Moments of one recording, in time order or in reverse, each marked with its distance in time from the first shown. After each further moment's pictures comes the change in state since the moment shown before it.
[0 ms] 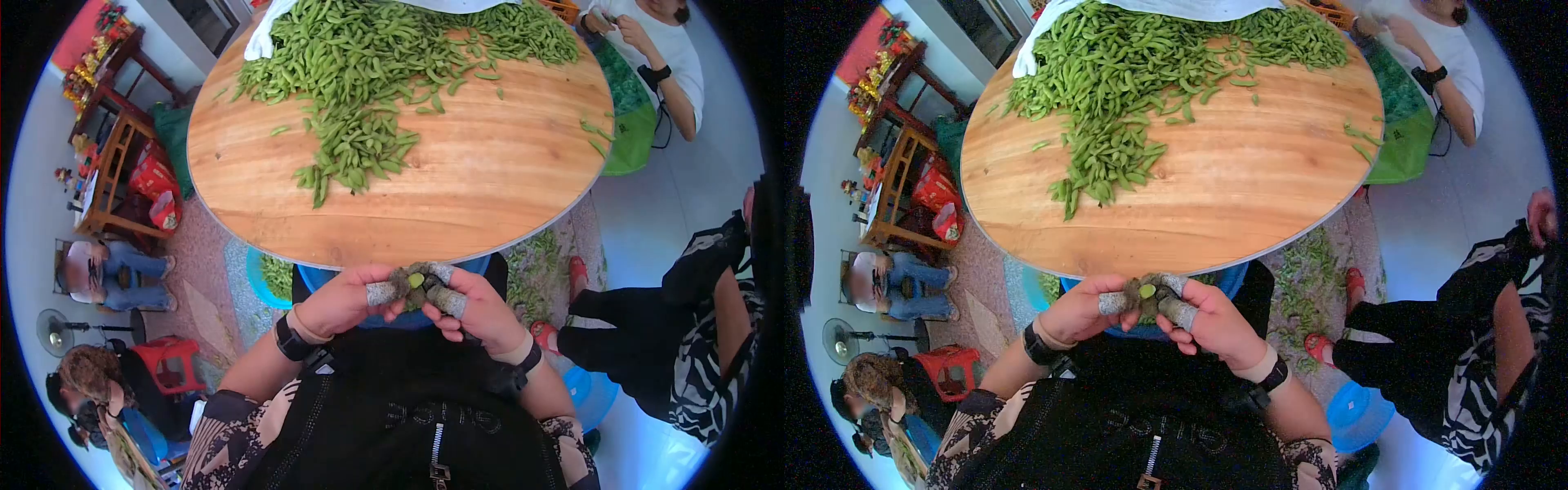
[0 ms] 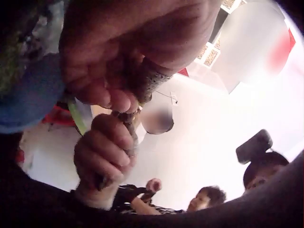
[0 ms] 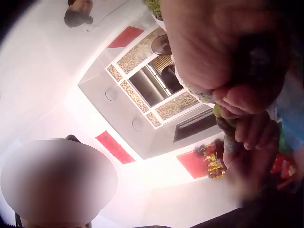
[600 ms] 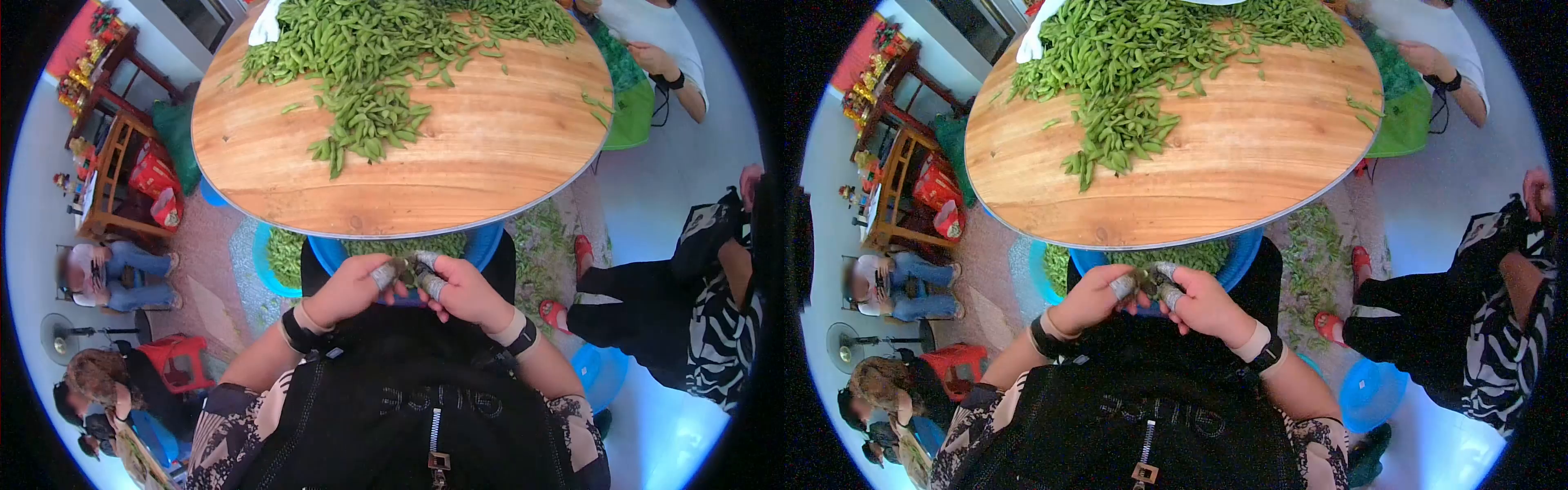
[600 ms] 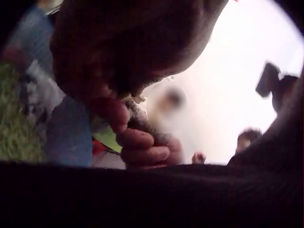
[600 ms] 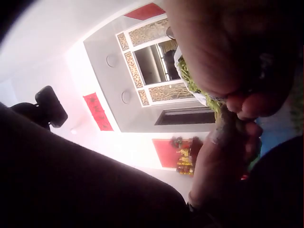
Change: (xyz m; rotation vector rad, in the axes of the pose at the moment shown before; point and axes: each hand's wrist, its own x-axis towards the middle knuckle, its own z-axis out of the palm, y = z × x) left_hand -0.031 -0.025 -0.023 0.542 0.128 -0.039; right_hand 0.027 0.057 0.011 -0.417 0.068 -0.024
